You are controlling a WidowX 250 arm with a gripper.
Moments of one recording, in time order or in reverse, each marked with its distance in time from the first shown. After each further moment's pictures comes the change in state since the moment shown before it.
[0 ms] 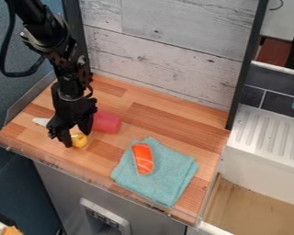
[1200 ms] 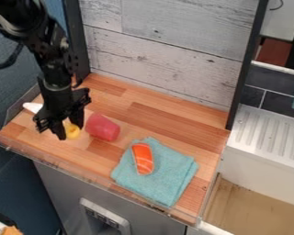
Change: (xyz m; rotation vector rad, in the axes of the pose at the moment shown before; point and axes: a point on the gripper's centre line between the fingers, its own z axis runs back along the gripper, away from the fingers) arm -0.004 0.016 0.035 -0.084 0.009 -0.035
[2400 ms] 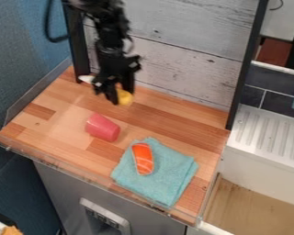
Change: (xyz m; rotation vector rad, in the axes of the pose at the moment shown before) arm -0.006 -0.102 0.026 -0.105 0.097 -0.053
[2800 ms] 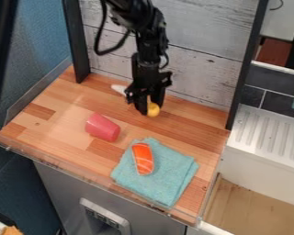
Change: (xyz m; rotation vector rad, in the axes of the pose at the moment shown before) arm -0.036 -0.050 -0.038 0.067 0.009 -0.117
